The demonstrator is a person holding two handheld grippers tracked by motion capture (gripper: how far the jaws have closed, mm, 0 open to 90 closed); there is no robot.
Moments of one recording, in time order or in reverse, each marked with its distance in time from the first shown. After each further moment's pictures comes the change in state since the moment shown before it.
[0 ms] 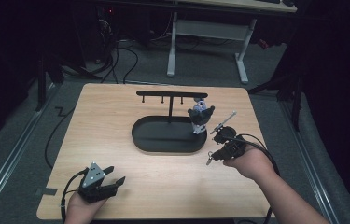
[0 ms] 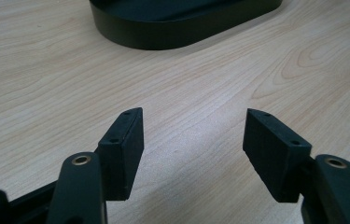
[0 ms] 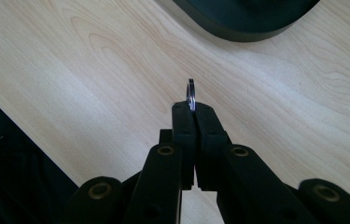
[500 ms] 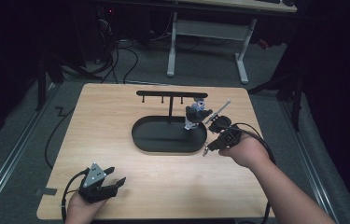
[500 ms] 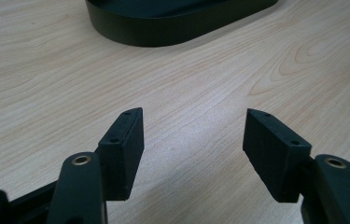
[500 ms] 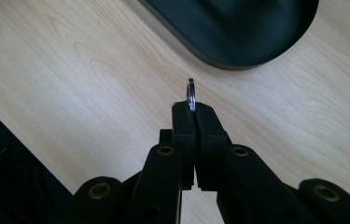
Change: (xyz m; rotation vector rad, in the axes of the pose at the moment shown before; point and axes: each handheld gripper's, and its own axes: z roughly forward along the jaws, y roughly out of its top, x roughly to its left) left arm -0.001 -0.001 0.001 0.007 -0.011 0.003; right arm -0.002 0.031 -0.012 -0.007 -0.011 -0.024
